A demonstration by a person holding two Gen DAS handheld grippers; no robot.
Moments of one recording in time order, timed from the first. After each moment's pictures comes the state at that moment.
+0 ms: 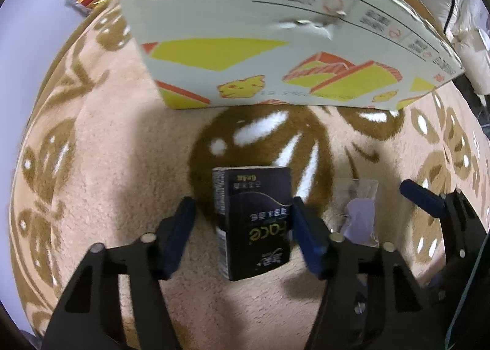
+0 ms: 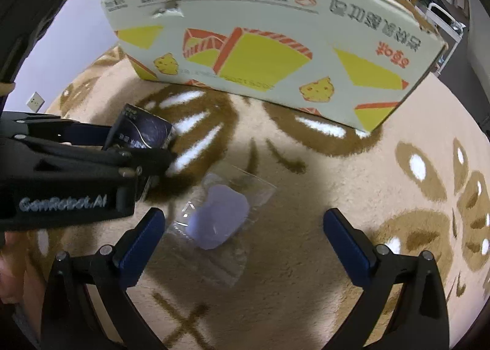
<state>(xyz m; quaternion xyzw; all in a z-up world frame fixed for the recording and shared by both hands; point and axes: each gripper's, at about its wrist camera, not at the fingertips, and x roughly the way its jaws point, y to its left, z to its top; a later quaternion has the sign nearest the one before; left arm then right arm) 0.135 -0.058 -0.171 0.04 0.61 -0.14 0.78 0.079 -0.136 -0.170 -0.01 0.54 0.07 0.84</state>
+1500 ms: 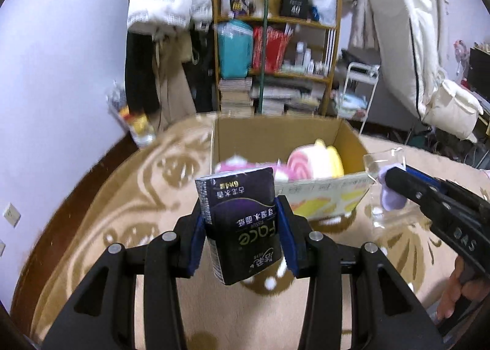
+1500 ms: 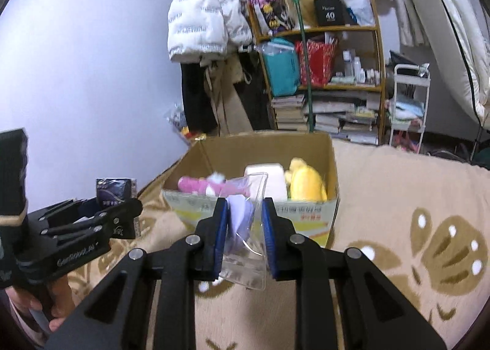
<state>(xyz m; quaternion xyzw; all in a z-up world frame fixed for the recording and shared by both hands) 0.060 -0.022 -0.015 0.04 0.31 -0.12 0.94 0.028 -0.214 -0.022 0.10 0.28 0.08 0.95</state>
